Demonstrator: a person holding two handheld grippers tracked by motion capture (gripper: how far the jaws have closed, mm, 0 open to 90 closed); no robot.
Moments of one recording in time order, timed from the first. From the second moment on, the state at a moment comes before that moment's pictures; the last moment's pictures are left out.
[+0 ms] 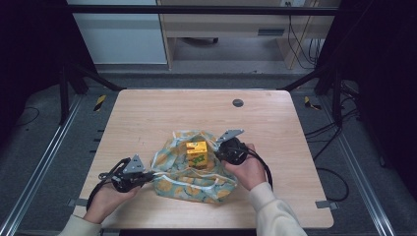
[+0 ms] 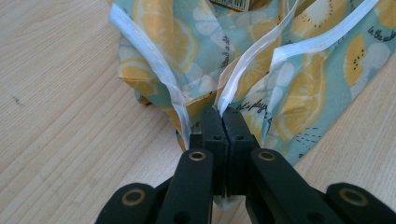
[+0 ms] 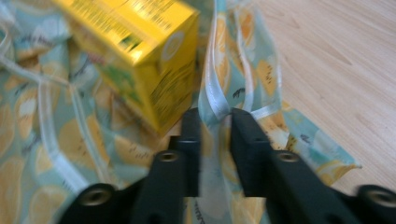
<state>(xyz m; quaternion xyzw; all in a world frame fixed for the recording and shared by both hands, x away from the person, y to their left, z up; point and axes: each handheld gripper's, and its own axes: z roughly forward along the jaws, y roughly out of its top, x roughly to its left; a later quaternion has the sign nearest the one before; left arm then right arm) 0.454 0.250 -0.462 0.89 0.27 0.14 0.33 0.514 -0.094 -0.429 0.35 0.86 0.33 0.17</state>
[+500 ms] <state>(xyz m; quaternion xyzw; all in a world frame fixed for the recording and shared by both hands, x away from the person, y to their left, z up) 0.466 0.230 -0.469 0.90 0.27 0.14 0.31 0.569 -0.099 -0.439 0.38 0.85 0.32 0.18</state>
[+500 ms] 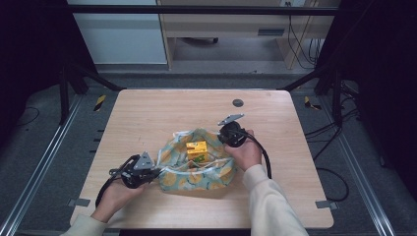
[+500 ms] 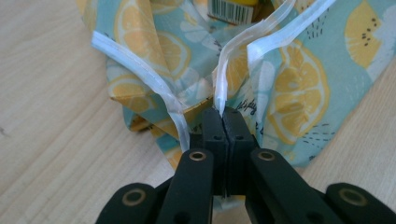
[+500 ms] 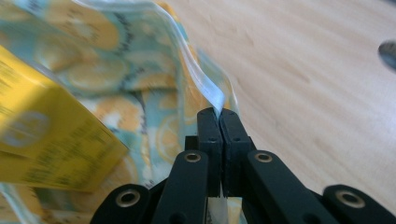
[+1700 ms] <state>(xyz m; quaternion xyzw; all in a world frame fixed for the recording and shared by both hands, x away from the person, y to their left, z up) 0.446 0.235 -0.429 0.86 0.28 0.20 0.37 0.492 -0.135 -0.380 0.37 0.81 0.40 0.21</state>
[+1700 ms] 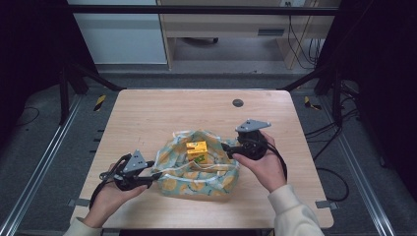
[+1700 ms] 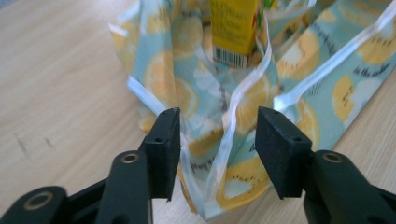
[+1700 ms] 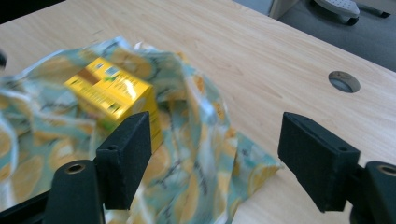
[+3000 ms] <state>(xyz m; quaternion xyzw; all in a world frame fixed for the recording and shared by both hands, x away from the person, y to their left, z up) 0.542 0.183 -0.429 0.90 0.27 0.20 0.28 0.430 -0.107 -0.467 0.31 0.87 0.34 0.16</state>
